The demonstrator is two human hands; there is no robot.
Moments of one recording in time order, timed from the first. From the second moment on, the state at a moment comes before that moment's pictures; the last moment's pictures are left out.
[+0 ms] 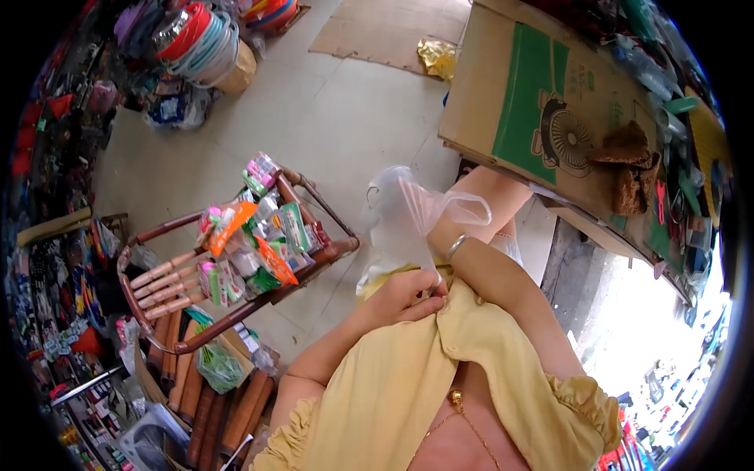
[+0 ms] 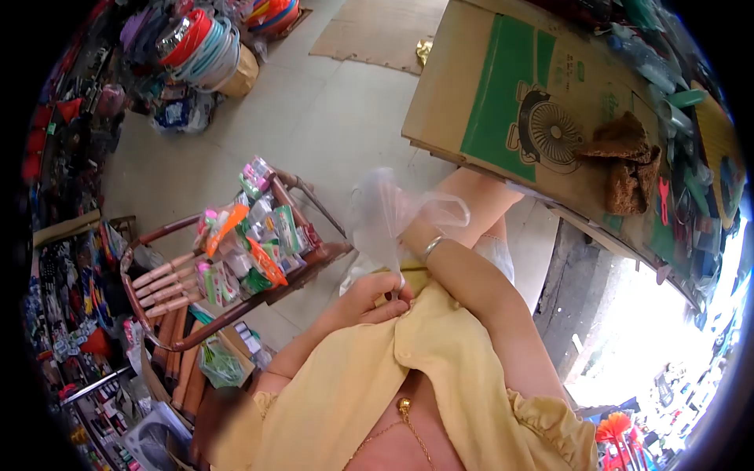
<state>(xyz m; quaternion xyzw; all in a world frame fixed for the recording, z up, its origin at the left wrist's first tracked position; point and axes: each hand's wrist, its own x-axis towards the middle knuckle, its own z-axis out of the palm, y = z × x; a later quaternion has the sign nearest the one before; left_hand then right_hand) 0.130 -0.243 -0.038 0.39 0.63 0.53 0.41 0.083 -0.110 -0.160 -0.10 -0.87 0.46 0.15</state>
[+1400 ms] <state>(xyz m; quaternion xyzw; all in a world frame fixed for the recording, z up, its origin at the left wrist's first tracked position) 0.010 -0.266 -0.114 0.13 0.84 0.47 -0.24 0.144 -0.074 -0.131 -0.25 -0.13 0.96 -0.10</state>
